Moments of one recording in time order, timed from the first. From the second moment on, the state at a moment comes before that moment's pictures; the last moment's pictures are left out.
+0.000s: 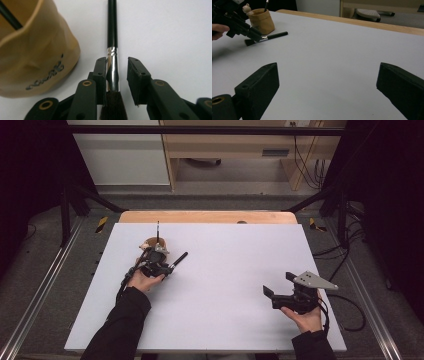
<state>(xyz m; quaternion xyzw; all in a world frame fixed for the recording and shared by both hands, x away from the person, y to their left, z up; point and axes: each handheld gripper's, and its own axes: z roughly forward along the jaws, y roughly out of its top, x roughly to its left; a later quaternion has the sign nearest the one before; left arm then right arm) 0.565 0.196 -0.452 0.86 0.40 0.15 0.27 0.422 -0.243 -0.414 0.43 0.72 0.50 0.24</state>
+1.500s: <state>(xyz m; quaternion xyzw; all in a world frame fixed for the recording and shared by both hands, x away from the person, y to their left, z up) 0.587 0.181 -0.451 0.88 0.42 0.11 0.20 0.422 -0.242 -0.414 0.43 0.72 0.49 0.24</state>
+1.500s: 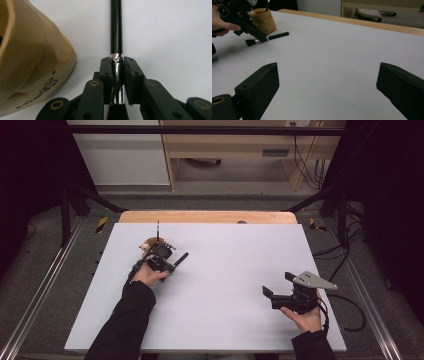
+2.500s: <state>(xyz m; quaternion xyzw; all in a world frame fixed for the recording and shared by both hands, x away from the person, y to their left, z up) 0.544 0.180 -0.413 0.89 0.35 0.13 0.28 0.422 -0.239 -0.414 0.43 0.72 0.49 0.24</state>
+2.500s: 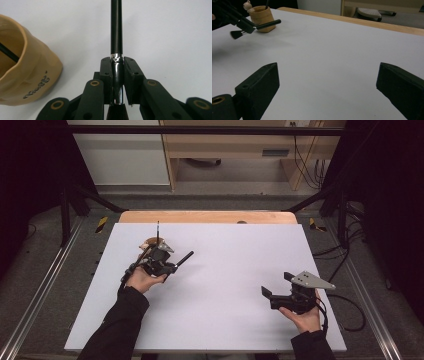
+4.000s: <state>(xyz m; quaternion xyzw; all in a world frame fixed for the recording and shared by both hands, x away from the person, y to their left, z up) 0.466 0.157 -0.387 0.92 0.20 0.09 0.33 0.426 -0.185 -0.395 0.35 0.79 0.43 0.24</state>
